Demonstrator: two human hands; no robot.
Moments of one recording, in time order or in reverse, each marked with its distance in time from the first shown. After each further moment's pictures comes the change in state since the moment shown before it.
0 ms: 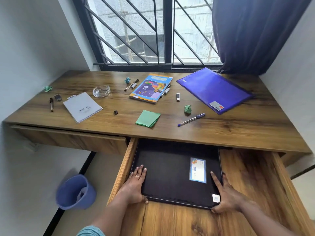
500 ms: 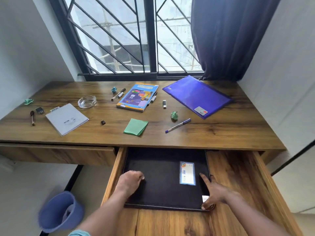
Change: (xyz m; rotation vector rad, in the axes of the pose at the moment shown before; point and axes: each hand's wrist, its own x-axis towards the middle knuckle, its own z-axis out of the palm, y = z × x) left_hand 0.014 0.030 -0.049 -0.007 0.369 0.064; right_hand 0.000 -0.013 -0.026 0.001 -0.068 0.116
